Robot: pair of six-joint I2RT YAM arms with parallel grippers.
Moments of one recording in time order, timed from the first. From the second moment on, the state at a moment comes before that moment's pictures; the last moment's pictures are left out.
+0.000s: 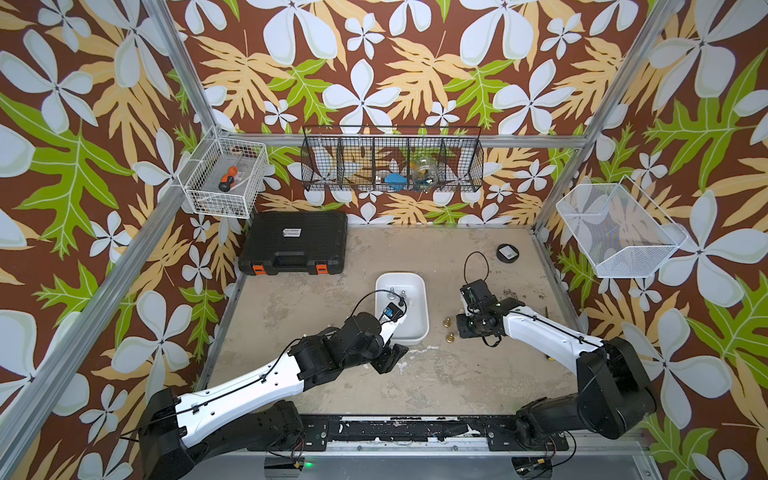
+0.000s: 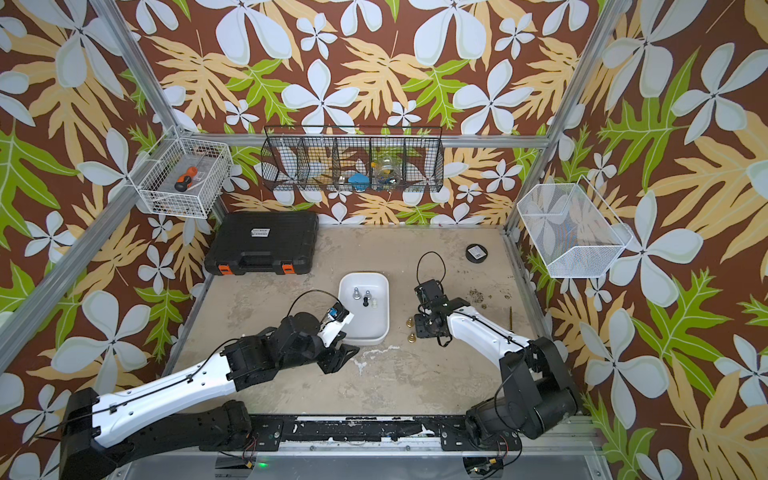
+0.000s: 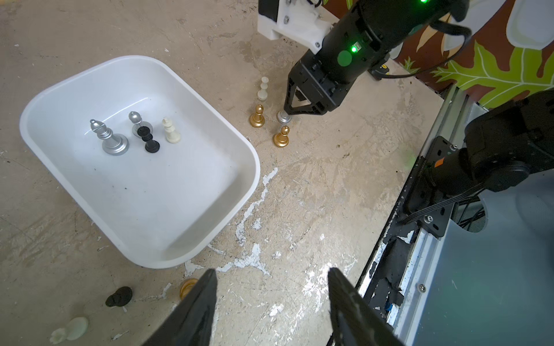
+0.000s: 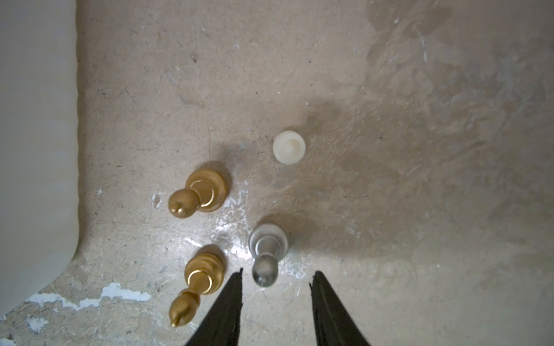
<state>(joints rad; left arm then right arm) -1.00 1.02 0.77 -0.40 0.00 -0.25 0.41 1.45 0.82 -0.59 0.08 0.30</state>
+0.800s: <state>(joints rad) -1.00 1.02 0.77 -0.40 0.00 -0.25 0.41 1.52 0.82 -0.52 0.08 0.29</state>
